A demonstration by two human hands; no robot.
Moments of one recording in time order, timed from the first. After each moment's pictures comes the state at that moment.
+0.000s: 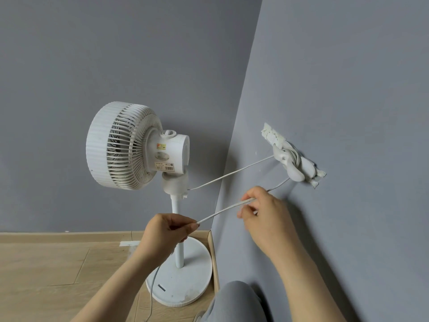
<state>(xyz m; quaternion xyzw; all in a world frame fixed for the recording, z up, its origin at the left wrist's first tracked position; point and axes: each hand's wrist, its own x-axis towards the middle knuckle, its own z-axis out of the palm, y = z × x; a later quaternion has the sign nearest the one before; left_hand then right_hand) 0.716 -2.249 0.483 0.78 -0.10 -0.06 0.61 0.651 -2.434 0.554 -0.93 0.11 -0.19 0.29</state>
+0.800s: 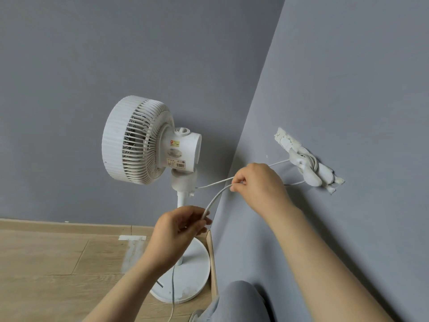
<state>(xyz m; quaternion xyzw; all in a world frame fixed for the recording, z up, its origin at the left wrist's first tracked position) 0.705 -2.234 0.479 0.73 -0.20 0.00 0.65 0.706 -2.406 0.595 -0.99 0.03 -0.13 0.08</state>
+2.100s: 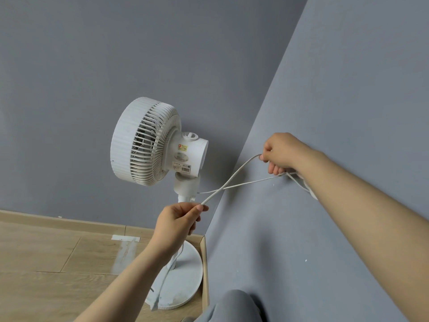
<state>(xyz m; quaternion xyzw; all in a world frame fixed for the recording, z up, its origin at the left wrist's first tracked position) 0.724 -2.239 0.492 0.65 -0.06 -0.03 0.76 0.772 -2.446 0.673 -0.99 0.11 0.01 0.10</state>
